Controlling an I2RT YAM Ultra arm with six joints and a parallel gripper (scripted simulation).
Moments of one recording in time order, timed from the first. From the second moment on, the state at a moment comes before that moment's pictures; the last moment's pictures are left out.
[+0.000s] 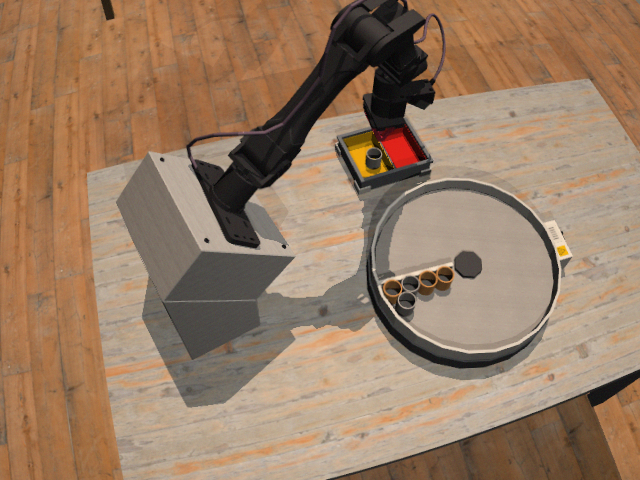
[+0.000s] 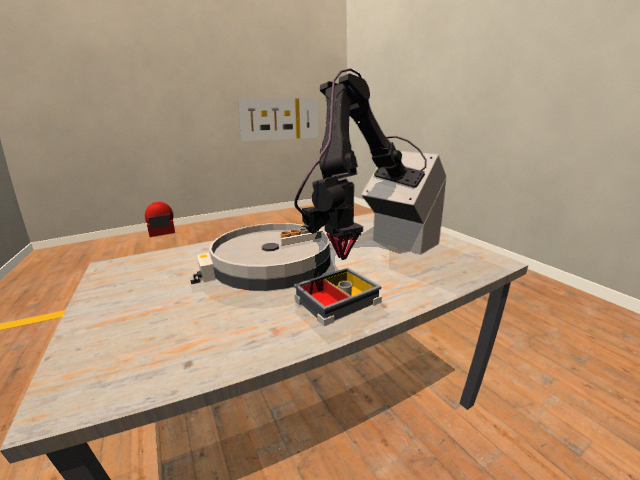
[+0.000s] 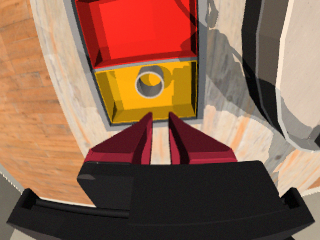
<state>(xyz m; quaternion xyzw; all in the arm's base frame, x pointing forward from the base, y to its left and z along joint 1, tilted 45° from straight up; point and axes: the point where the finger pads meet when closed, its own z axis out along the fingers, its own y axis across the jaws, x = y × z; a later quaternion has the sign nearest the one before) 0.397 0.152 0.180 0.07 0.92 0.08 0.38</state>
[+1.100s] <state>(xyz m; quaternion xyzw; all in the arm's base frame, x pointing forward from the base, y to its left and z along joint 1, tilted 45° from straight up) 0.397 0.152 0.180 0.07 0.92 0.08 0.38</state>
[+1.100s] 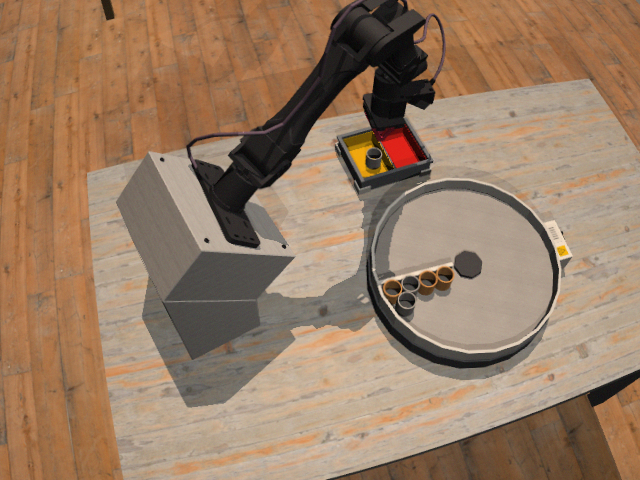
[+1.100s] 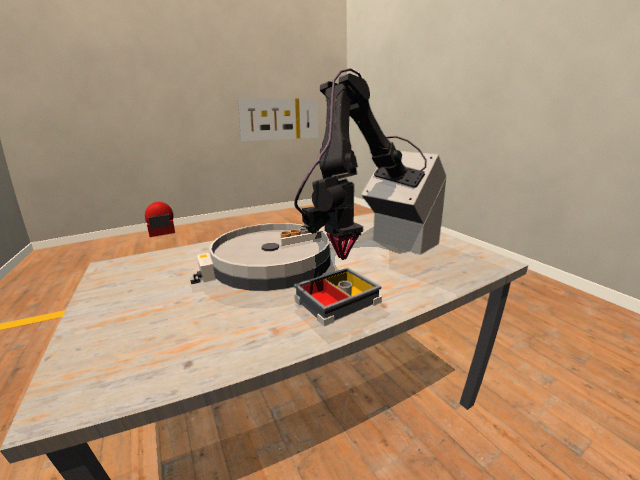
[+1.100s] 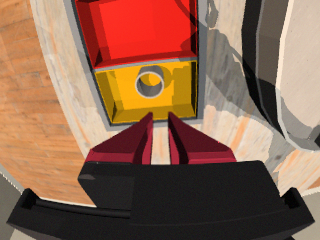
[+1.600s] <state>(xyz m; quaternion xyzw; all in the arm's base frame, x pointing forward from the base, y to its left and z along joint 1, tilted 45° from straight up) 0.386 0.063 0.156 0.10 0.92 0.06 0.37</state>
